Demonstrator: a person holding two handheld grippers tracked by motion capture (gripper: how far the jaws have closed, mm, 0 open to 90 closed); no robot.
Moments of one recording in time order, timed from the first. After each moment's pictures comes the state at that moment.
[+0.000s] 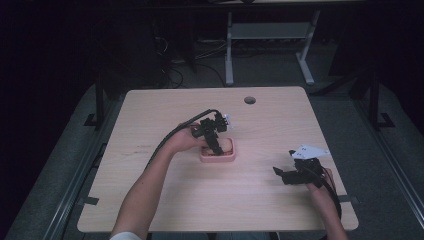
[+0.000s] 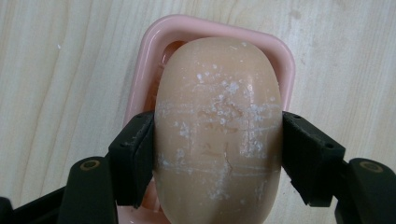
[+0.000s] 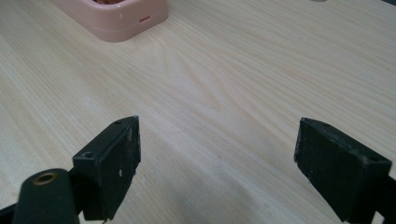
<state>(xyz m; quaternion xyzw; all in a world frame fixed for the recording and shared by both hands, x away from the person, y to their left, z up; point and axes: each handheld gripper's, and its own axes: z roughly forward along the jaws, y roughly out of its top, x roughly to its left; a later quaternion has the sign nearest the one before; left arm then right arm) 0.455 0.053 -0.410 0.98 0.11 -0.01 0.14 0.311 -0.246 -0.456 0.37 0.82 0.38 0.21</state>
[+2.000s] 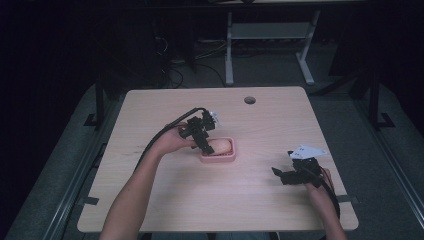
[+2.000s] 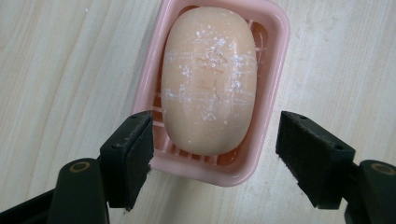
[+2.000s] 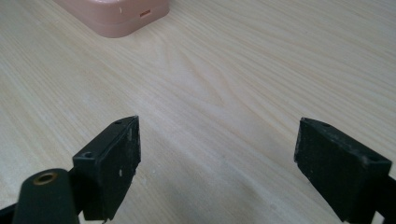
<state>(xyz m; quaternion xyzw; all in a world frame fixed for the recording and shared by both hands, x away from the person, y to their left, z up) 0.444 0.089 -0.393 0.98 0.14 0.00 0.16 0.314 -0.244 -0.459 0.37 0.82 0.38 0.21</state>
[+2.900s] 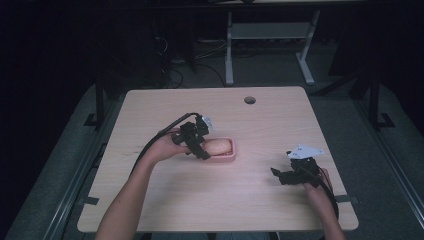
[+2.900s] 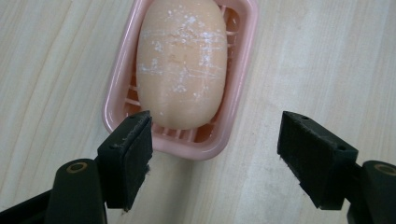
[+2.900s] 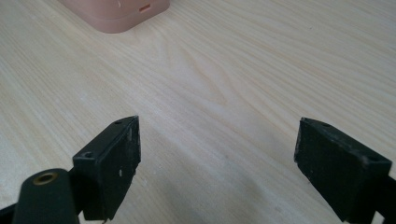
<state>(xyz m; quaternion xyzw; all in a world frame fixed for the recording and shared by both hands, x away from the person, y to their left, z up) 0.421 0.108 -0.390 0.97 0.14 0.00 0.19 0.316 -0.239 -0.461 0.37 0.83 0.37 0.21</state>
